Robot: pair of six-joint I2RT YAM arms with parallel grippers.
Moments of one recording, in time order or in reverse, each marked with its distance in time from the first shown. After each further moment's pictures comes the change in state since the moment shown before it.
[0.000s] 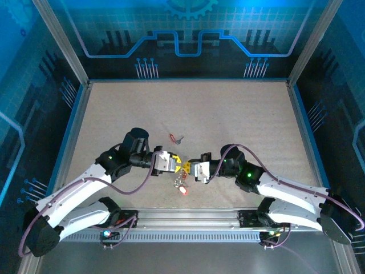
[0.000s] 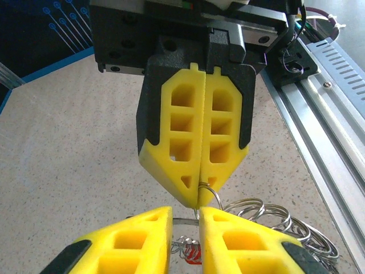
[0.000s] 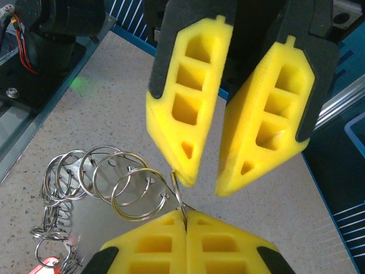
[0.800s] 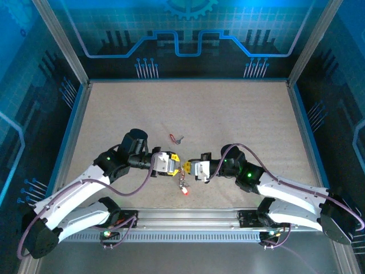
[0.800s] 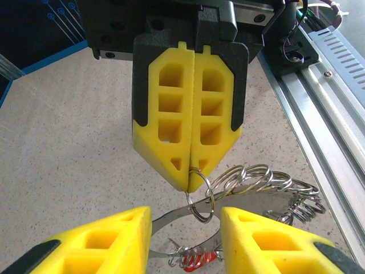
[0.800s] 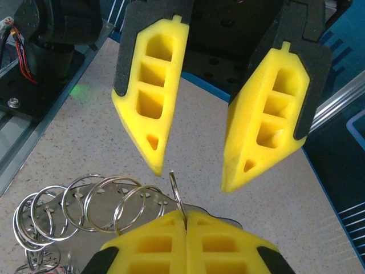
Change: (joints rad) left arm 0.000 -0.026 0.000 -0.047 -0.035 0.018; right arm -0.001 -0.002 0.000 0.009 -0.003 0.045
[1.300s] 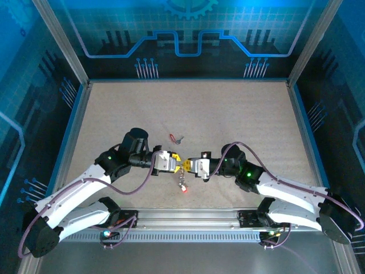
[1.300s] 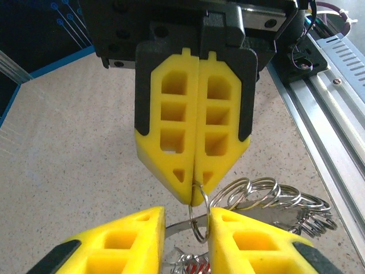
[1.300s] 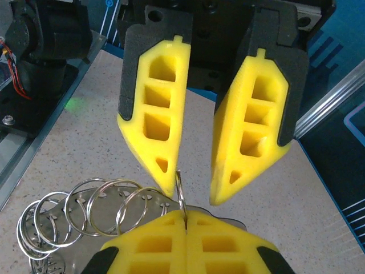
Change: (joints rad) left arm -0.002 0.014 0.000 0.053 0.000 -0.027; right arm -0.006 0.016 0.000 0.051 -0.003 0.074
